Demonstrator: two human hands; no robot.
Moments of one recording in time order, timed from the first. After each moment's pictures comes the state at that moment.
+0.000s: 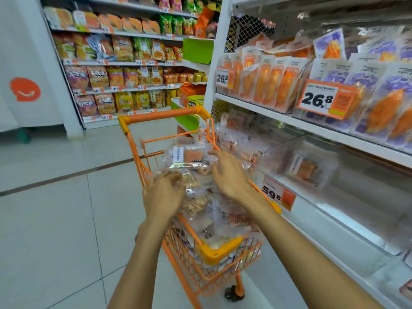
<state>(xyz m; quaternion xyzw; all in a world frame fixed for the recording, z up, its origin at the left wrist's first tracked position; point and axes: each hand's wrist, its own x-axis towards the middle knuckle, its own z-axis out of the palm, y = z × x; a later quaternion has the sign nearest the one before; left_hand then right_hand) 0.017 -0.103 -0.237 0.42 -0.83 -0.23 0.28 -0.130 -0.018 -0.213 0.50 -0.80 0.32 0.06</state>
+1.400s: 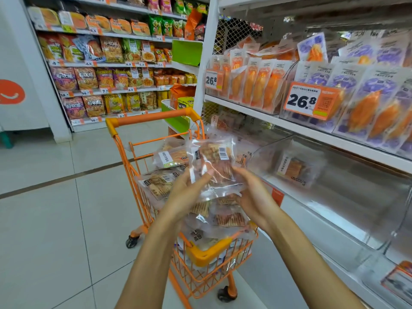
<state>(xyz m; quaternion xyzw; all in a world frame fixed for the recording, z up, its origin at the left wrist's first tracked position) 0.000 -0.041 -0.197 0.25 -0.64 -0.69 0.24 -0.119 0.053 -0.208 0.24 -0.58 0.70 -0.33</state>
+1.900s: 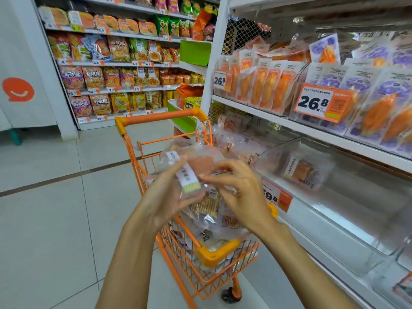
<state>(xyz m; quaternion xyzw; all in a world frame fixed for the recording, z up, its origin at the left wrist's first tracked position) 0.035 -0.075 -0.181 0.21 -0.46 -0.84 0.21 -0.101 0.036 -0.210 0.61 -0.64 0.41 0.23</state>
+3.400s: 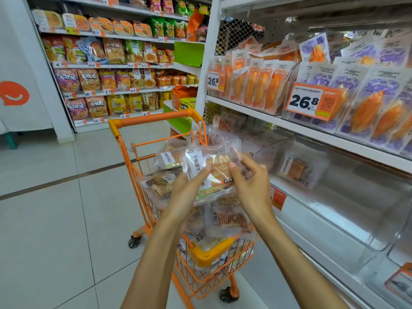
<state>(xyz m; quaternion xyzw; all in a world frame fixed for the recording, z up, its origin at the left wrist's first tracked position) 0.000 -0.043 -0.197 0.25 -0.62 -0.69 0.26 -0.103 0.046 -0.201 0.38 -0.69 0.61 0.04</state>
